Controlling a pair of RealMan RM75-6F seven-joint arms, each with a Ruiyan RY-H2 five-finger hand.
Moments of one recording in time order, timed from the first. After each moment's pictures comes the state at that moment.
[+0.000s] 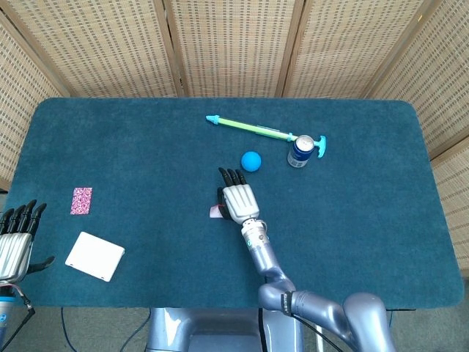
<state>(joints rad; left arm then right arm) -0.12 -1.15 -0.04 -1.66 1.37 1.41 0.27 0.92 -2.17 0.46 -0.88 -1.12 0.93 -0.34</state>
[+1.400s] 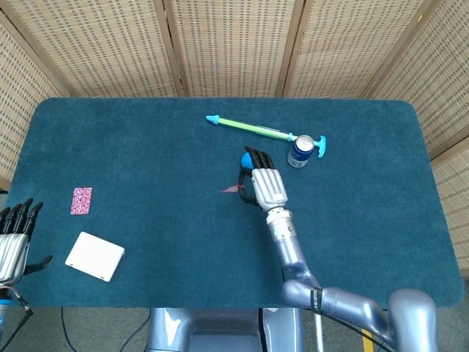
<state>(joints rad) -0.10 -1.14 -0.04 -1.68 1.41 1.46 0.26 0.79 -1.89 0.47 -1.26 -1.06 1.06 -0.26</state>
